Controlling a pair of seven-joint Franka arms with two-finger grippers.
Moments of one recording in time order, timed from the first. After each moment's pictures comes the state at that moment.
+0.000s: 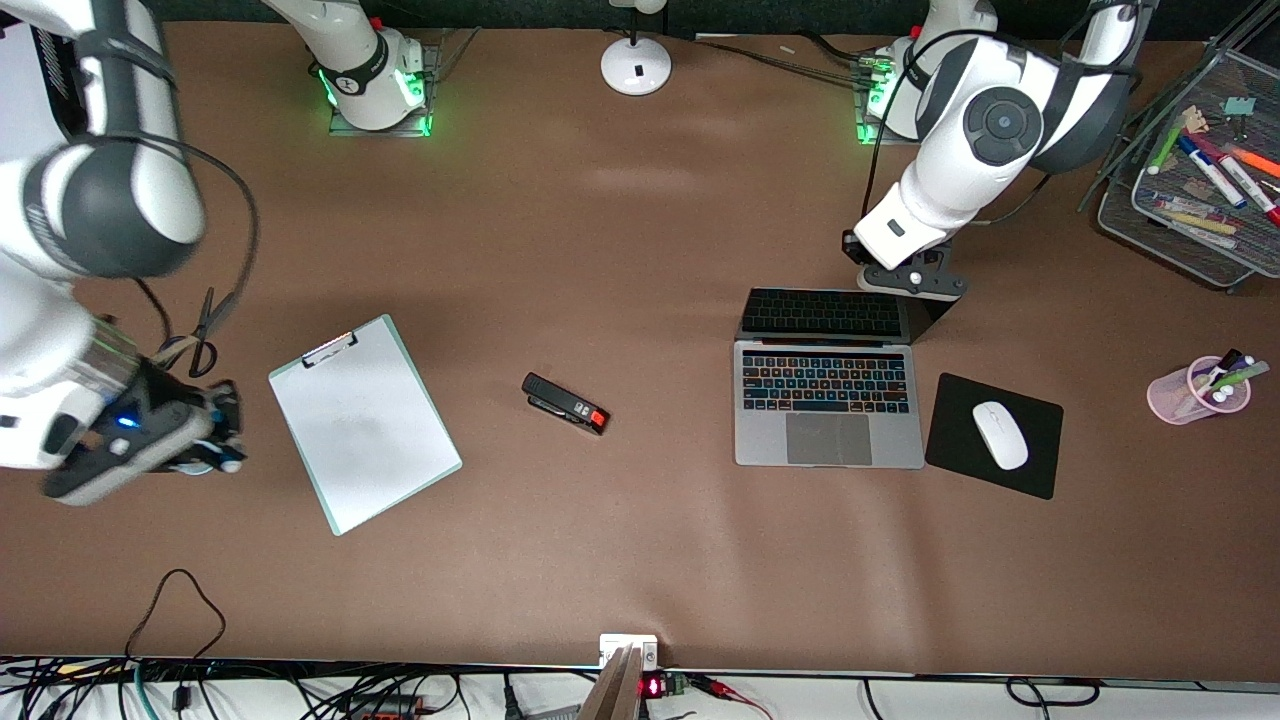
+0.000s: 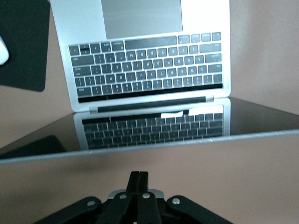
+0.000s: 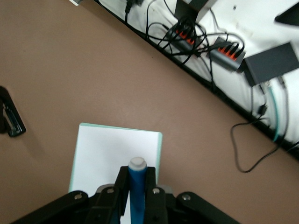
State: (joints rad) left arm -0.06 -0.04 -0.31 -2.27 -0.08 2.17 -0.24; right arm 0.05 0.44 0.00 -1.31 0.10 2.01 -0.68
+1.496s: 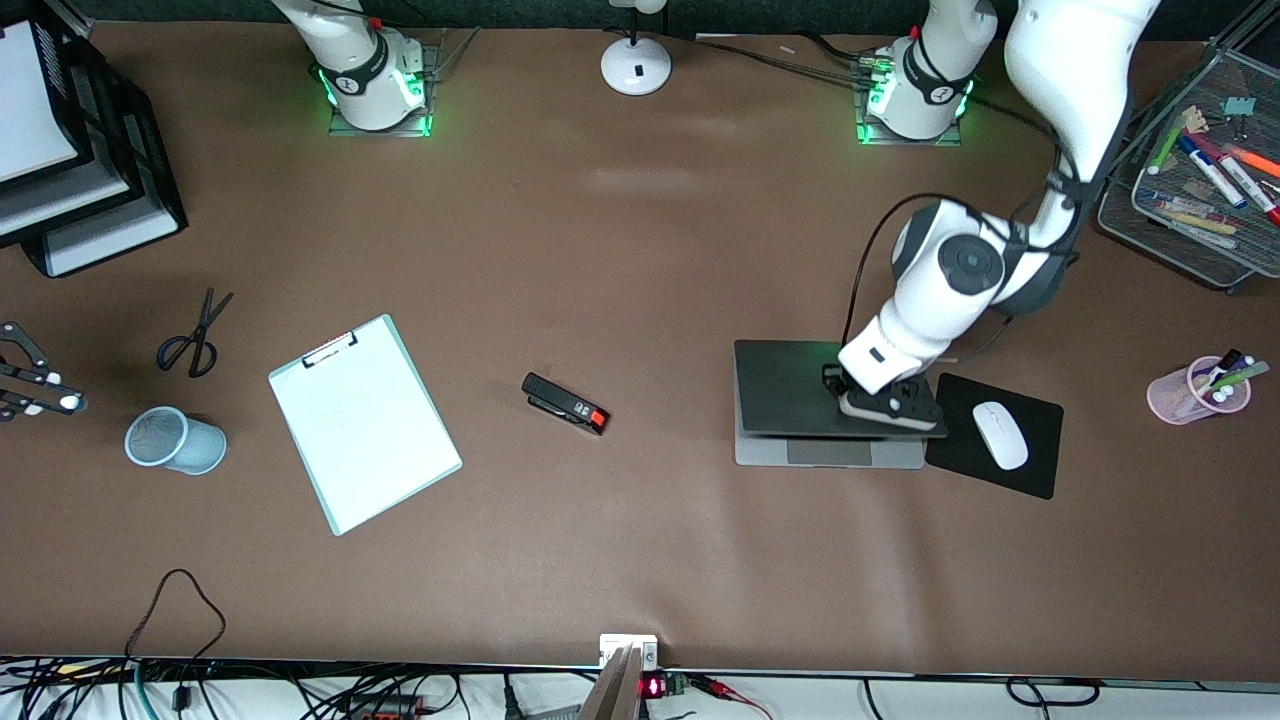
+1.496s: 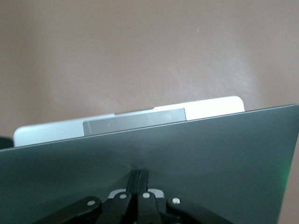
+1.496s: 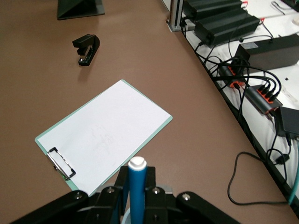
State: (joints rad) left arm -0.05 0.49 -0.26 -1.97 0.10 2.66 -0.22; right arm -0.49 0.59 -0.01 -1.33 0.74 1.70 -2.00
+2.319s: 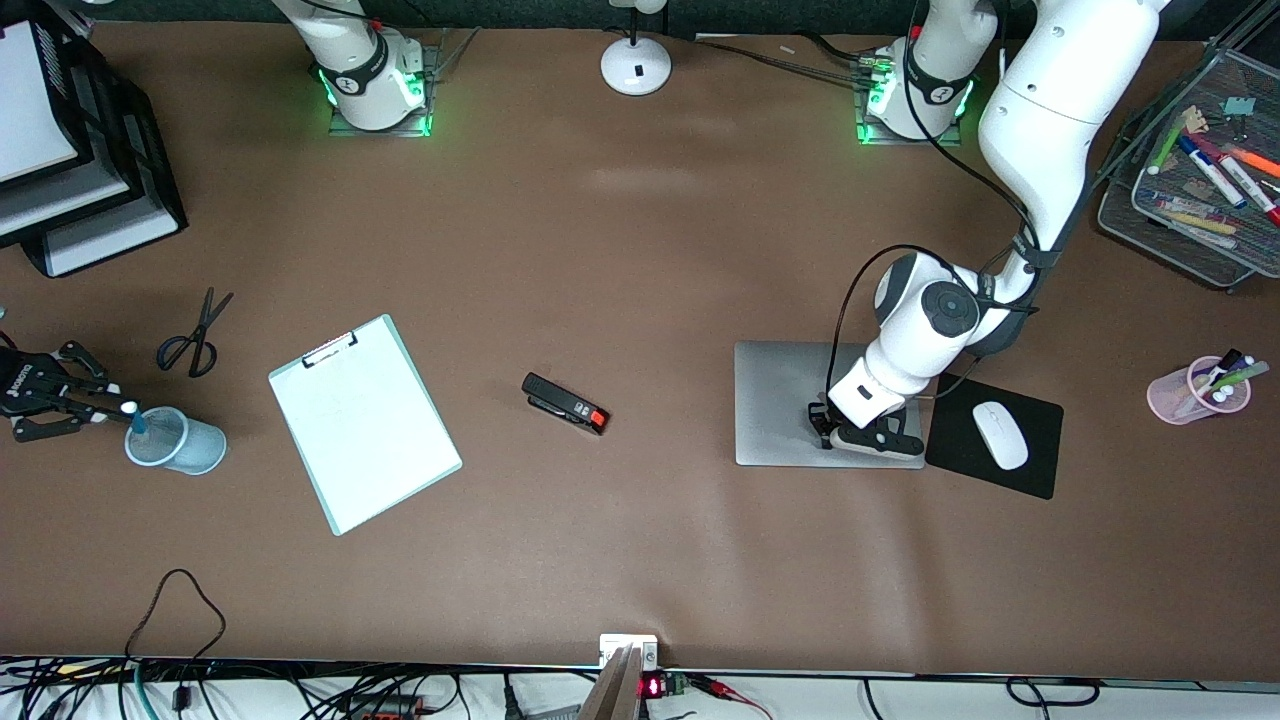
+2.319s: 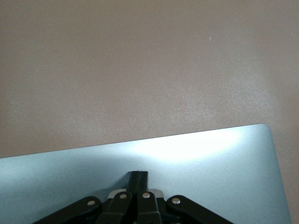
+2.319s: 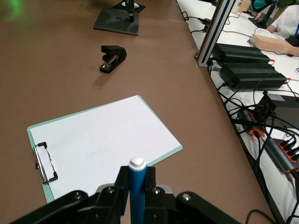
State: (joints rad) left arm -0.05 0.66 -0.25 -1.92 0.10 2.86 -0.22; right arm -0.50 0.70 0.00 -1.33 0.85 1.64 -2.36
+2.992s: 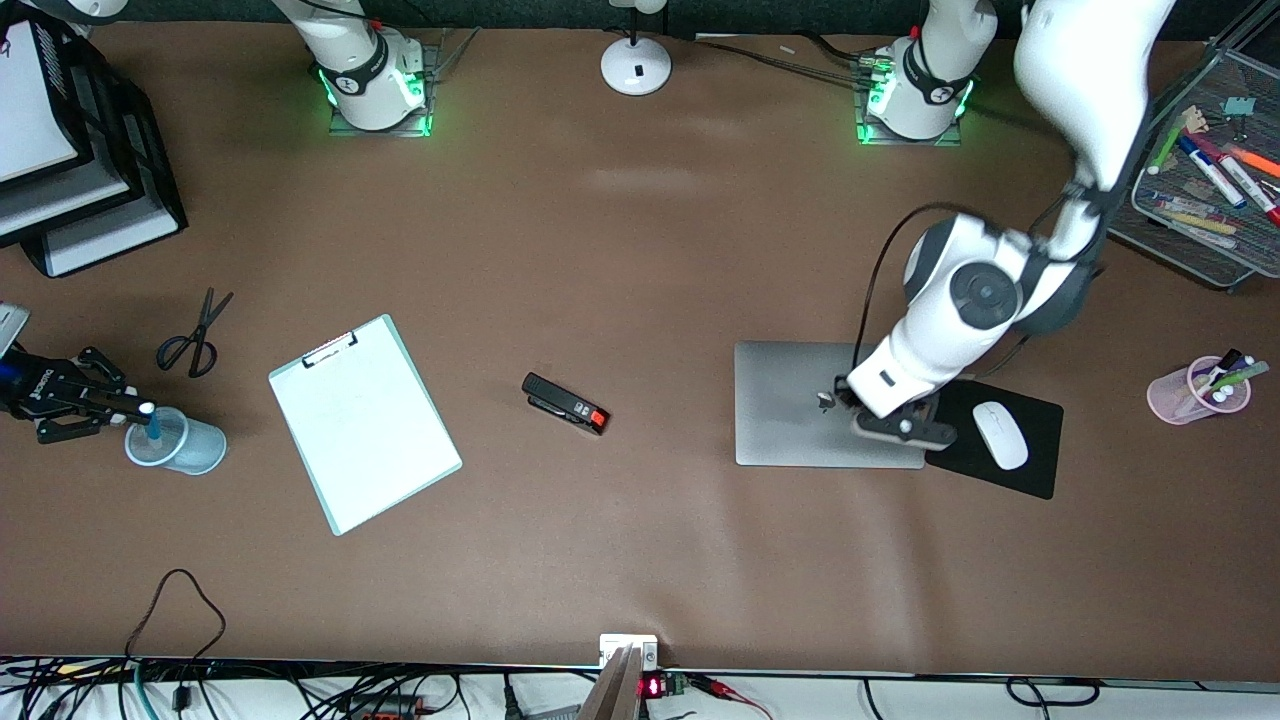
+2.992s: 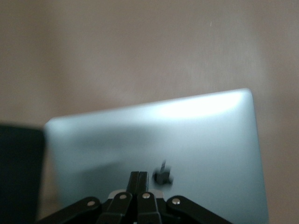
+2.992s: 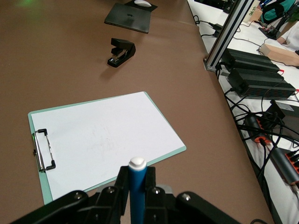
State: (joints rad) left arm -0.05 0.39 -0.25 -1.85 0.11 2.28 -0.21; right arm -0.50 0.72 0.00 -1.33 0.85 1.64 -2.46
